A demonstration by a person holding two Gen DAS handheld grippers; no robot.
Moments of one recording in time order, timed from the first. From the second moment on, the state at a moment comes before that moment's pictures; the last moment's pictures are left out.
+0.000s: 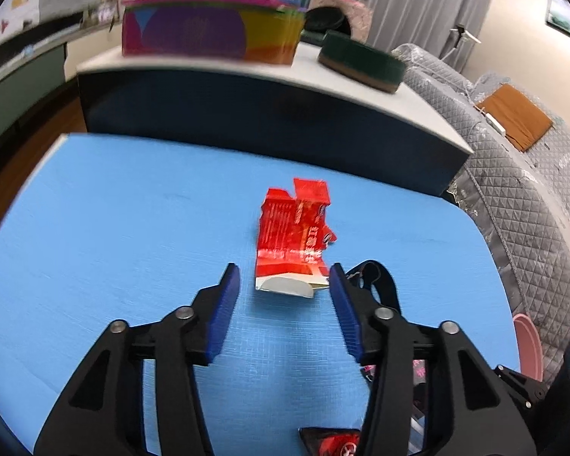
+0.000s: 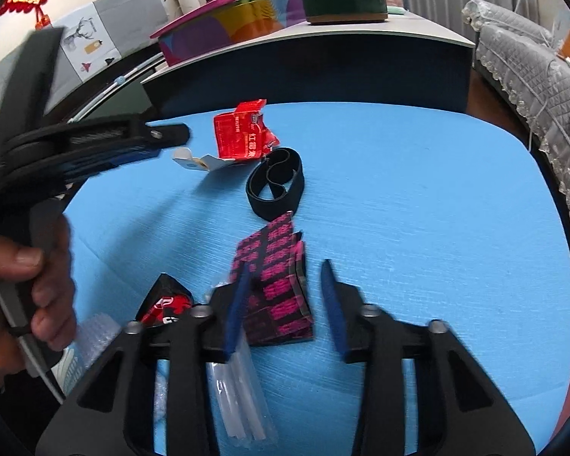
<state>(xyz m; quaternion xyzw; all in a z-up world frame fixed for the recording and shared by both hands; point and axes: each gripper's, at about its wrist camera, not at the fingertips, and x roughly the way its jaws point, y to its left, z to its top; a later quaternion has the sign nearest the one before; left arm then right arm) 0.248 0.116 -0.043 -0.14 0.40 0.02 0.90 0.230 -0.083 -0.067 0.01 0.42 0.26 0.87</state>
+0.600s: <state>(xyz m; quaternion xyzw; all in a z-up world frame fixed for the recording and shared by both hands) 0.260 0.123 -0.071 -0.18 0.45 0.02 0.87 0.234 -0.099 -0.054 0.01 0.39 0.23 0.89</state>
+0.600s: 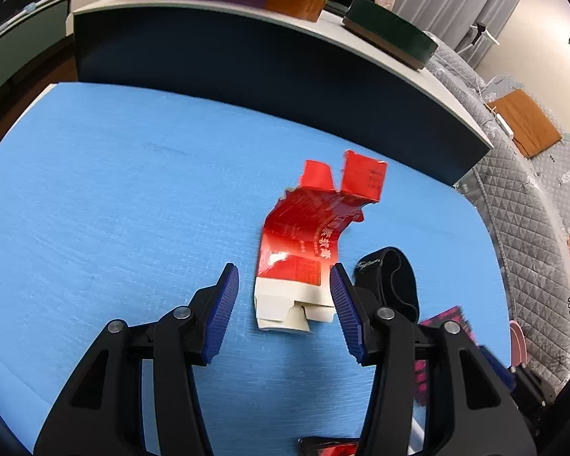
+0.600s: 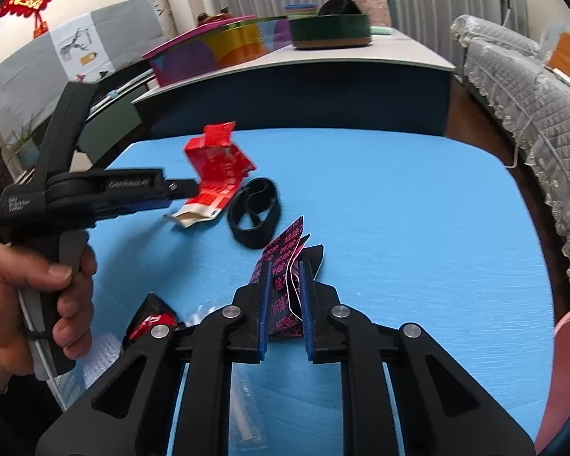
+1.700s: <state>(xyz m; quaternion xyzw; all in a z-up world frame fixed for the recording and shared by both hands) 0.242 0.102 -0.033 -0.11 0.43 0.01 0.90 0.223 -0.132 -0.029 0.01 0.36 0.16 0.92</state>
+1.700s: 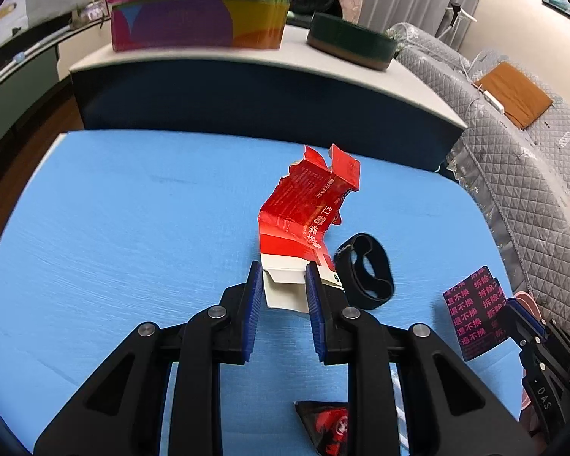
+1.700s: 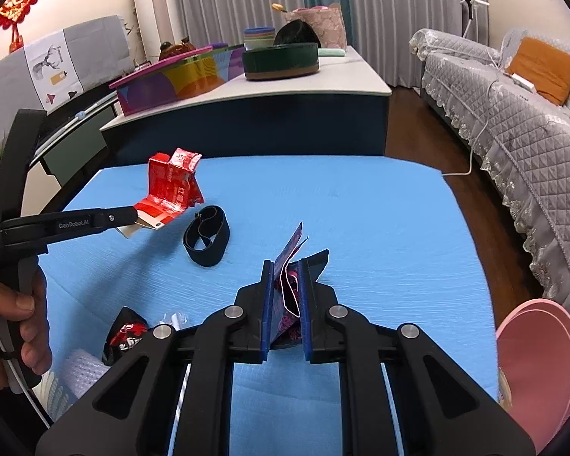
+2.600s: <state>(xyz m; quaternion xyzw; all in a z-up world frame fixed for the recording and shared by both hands) 0.177 0.044 0.039 -0.07 0.34 -0.03 0.94 0.166 -0.187 0.031 0.03 0.30 0.12 0.95</state>
